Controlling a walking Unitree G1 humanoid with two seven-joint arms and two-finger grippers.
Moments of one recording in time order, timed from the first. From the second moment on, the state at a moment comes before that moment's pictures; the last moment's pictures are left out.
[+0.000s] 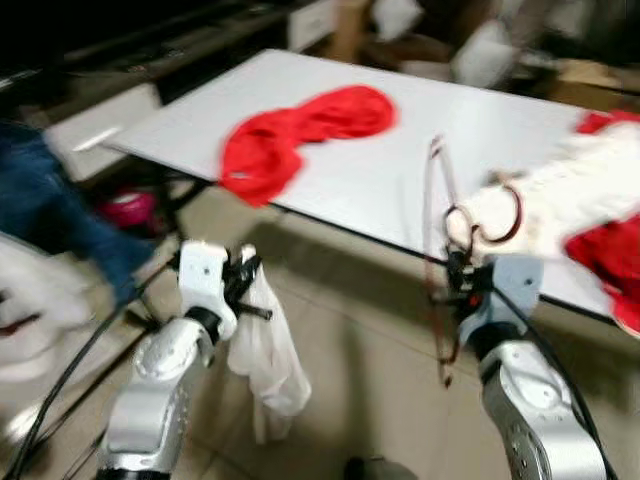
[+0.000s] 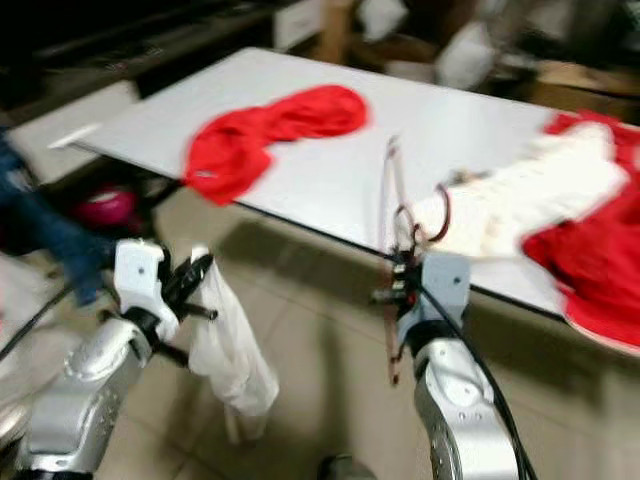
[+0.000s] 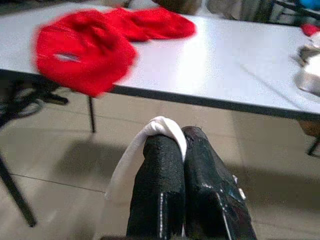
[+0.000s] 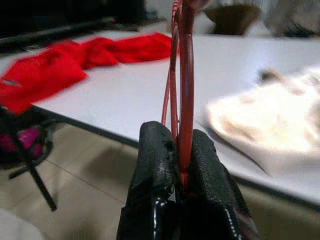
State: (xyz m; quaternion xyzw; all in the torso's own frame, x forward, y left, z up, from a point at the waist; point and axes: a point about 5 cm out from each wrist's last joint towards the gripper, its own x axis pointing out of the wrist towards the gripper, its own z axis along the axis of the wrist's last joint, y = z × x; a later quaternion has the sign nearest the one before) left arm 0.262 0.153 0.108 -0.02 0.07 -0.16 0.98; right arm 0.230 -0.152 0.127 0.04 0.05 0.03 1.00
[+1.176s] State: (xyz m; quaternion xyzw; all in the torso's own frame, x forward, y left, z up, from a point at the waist) left arm 0.273 0.137 0.130 -0.06 0.02 -0.21 0.98; right arm 0.231 -0.154 0.130 0.02 0.07 0.04 1.00
